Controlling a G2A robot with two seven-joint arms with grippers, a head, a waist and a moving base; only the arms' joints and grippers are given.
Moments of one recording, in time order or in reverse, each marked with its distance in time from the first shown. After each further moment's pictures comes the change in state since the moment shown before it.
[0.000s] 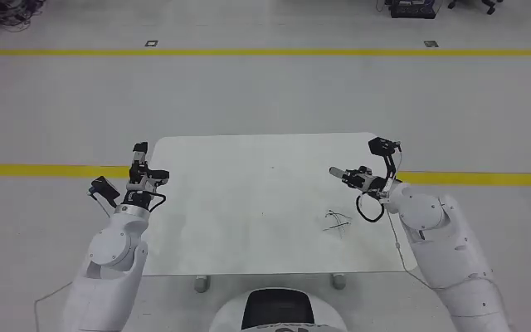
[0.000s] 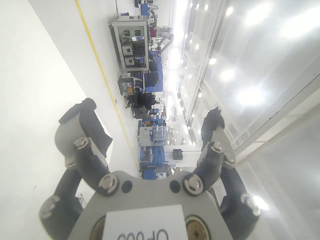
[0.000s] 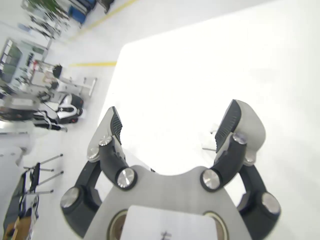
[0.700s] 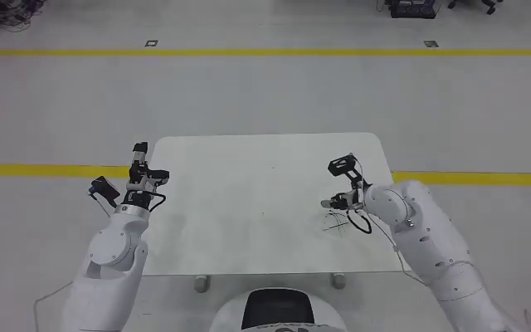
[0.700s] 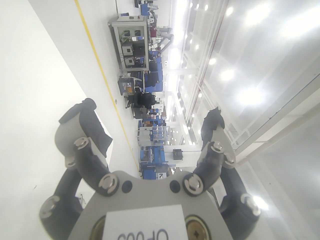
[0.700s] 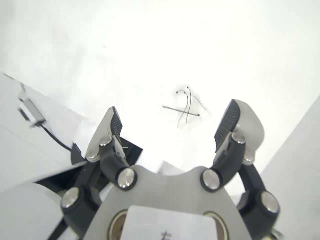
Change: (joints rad) left arm 0.000 0.000 0.000 0.000 0.000 0.000 0.000; right arm 0.158 0.005 -0.241 0.058 -0.444 -0.085 0.393
